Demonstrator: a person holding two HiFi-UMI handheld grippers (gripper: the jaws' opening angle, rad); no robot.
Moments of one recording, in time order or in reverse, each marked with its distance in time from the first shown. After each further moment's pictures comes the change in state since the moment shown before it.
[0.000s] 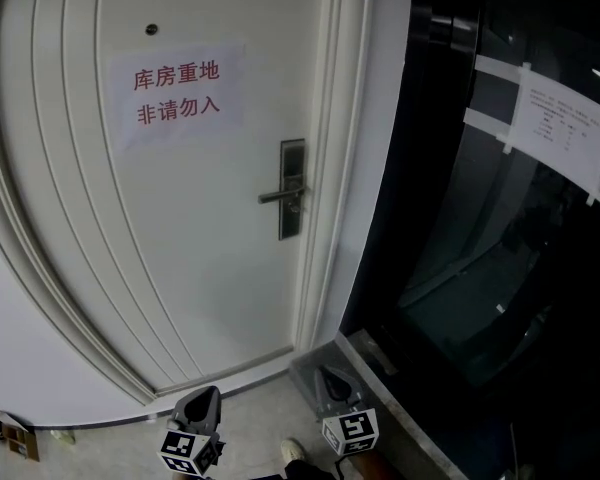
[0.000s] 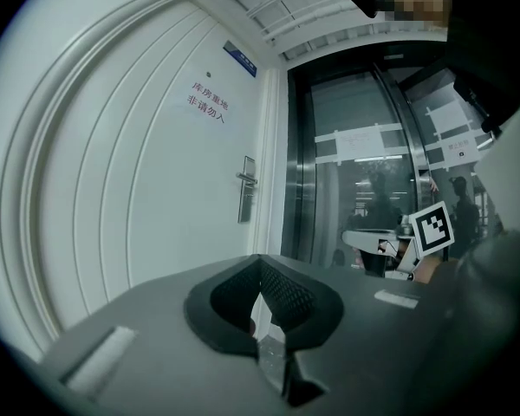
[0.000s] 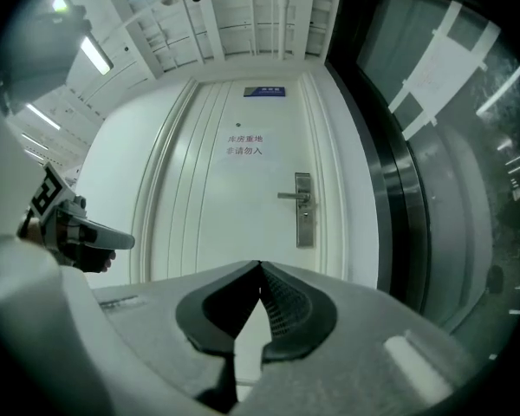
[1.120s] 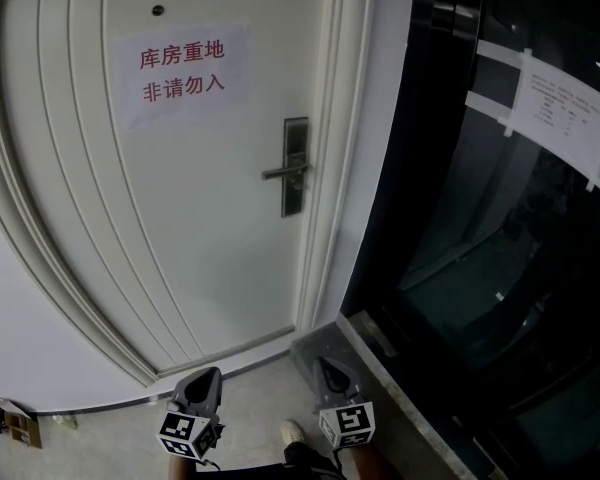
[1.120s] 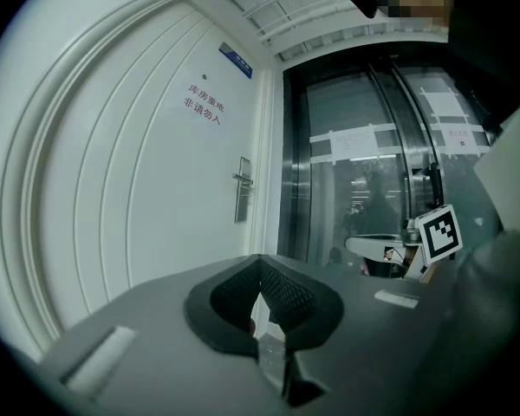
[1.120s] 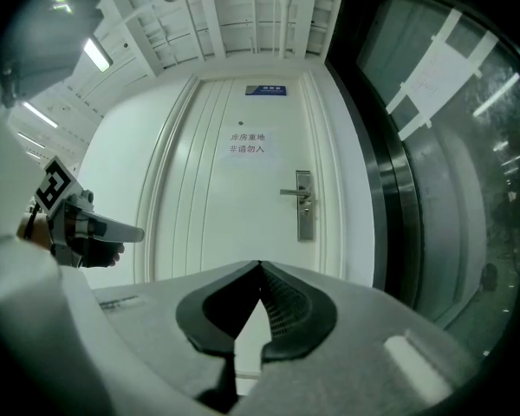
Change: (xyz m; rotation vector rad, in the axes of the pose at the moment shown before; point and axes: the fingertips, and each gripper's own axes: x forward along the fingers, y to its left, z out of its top) left arm -0.014 -0.008 -0.001 0.020 -0.002 -0.020; right arm -0.028 0.020 -0.012 -0.003 0.016 -0.019
